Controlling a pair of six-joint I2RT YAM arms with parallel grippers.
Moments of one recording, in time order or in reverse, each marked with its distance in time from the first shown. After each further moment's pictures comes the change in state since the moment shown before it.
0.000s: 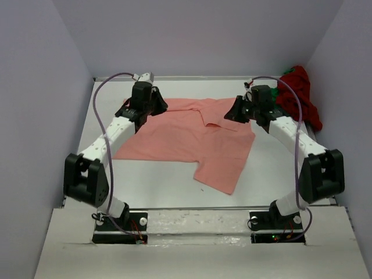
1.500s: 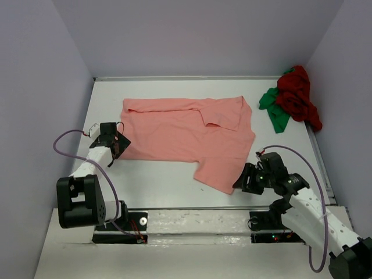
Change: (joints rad) left arm 0.410 -0.351 -0.614 -0.116 -0.304 -0.233; right arm 0.130 -0.991 -0.854 -0.393 -0.017 0.243
